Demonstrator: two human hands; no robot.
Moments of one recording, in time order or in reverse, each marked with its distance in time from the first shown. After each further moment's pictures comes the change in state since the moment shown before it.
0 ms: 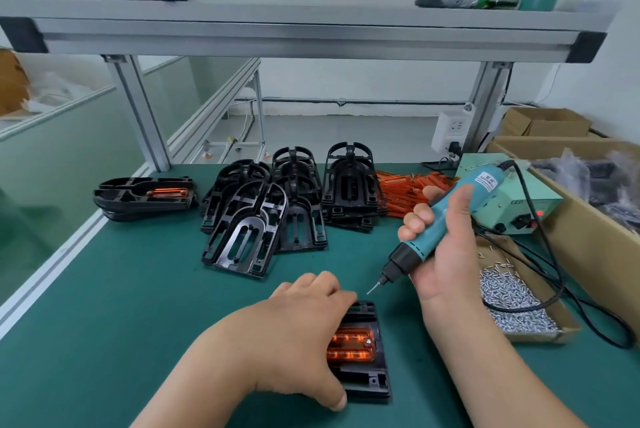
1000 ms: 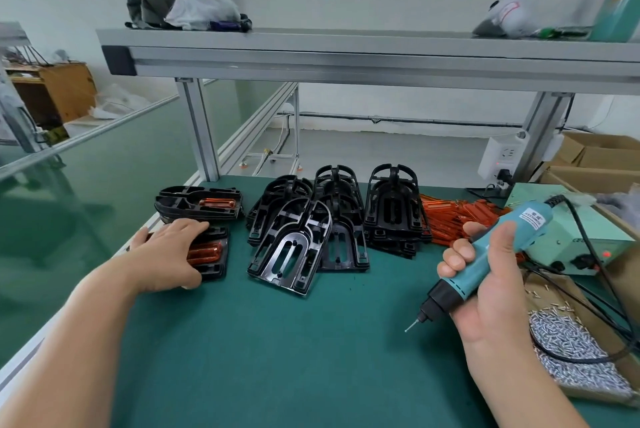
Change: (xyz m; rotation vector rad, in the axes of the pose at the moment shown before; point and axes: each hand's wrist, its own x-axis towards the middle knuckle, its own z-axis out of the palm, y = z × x) left_hand -0.069 -0.236 -0.037 -0.112 0.337 -0.668; right_hand -0.003 0.014 0.002 -0.087 -0.014 0.025
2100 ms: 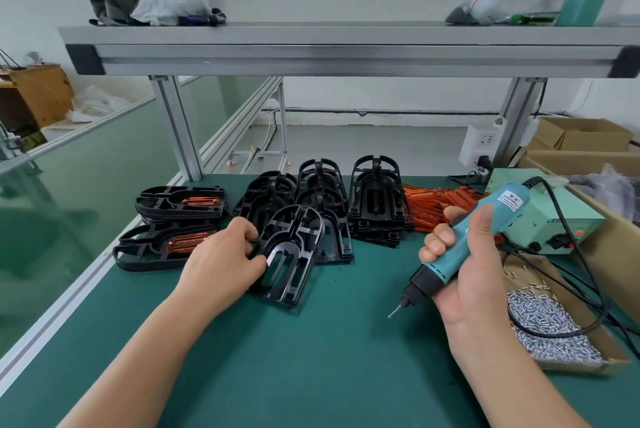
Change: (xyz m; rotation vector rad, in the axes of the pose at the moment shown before) left_hand -0.016 0.108 0.048 -0.249 0.409 0.141; right_hand -0.003 -0.005 0.003 0.027 0.009 -0.002
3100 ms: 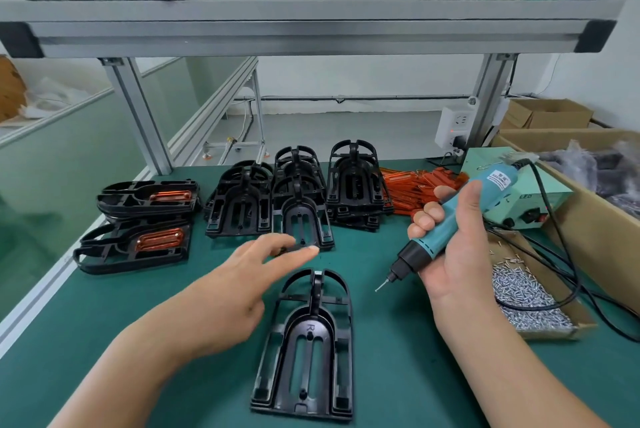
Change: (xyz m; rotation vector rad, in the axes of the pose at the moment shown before) left_hand -0.047 0.046 -0.020 0.096 -0.515 0.500; right_hand 0.007 -0.005 -0.003 0.045 0.086 -0.042
